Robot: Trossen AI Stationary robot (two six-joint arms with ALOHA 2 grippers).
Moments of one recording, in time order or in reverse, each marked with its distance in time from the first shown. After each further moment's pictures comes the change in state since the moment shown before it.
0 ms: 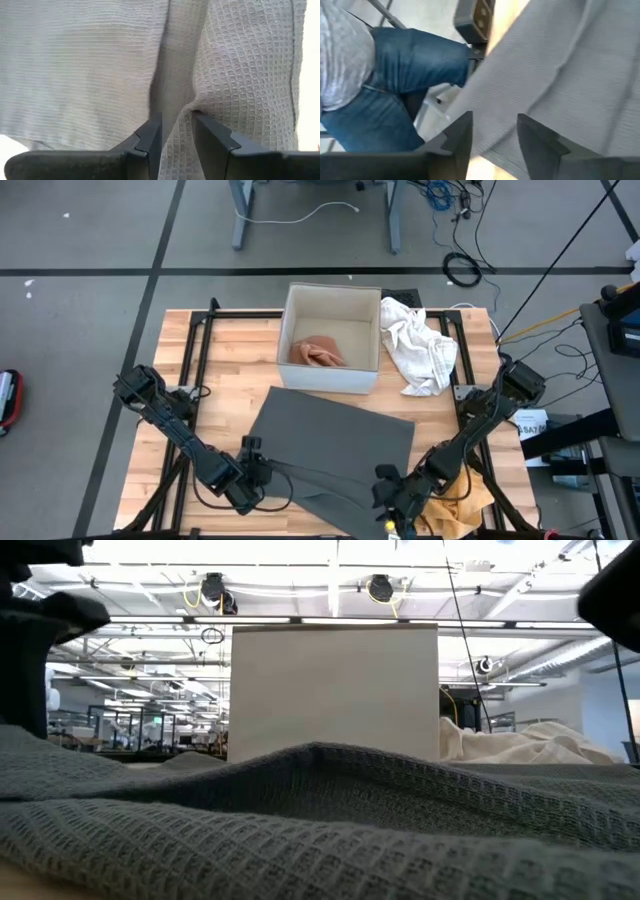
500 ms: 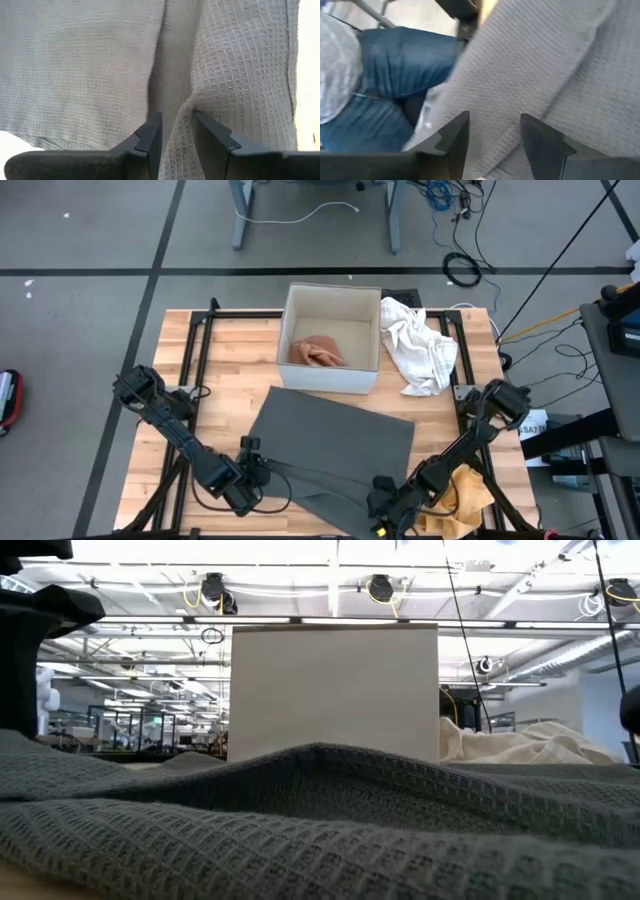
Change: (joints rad) left arm -0.018 -0.001 0.011 -0.031 0.004 -0.002; right arm 0.028 0.201 0.000 0.170 0.018 0.125
